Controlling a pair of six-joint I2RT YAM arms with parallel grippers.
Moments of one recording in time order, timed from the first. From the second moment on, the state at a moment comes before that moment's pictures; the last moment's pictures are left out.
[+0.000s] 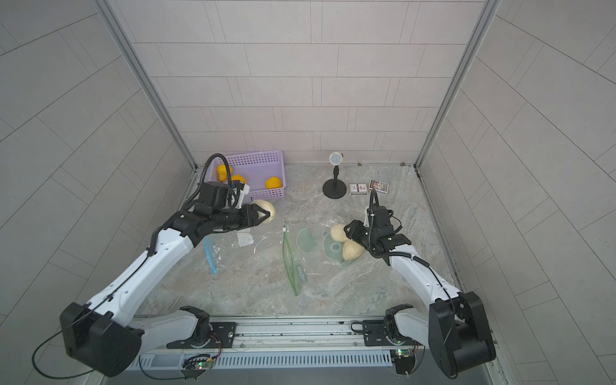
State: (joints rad) left arm -0.28 1.27 1.18 -0.67 0.42 -0.51; right arm 0.17 1.17 0.68 -0.31 -0.28 0.71
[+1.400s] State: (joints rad) left arm -0.46 1.04 0.60 -0.48 0.51 -0.76; right arm 0.07 1.27 0.69 -0.42 -0.36 0.35
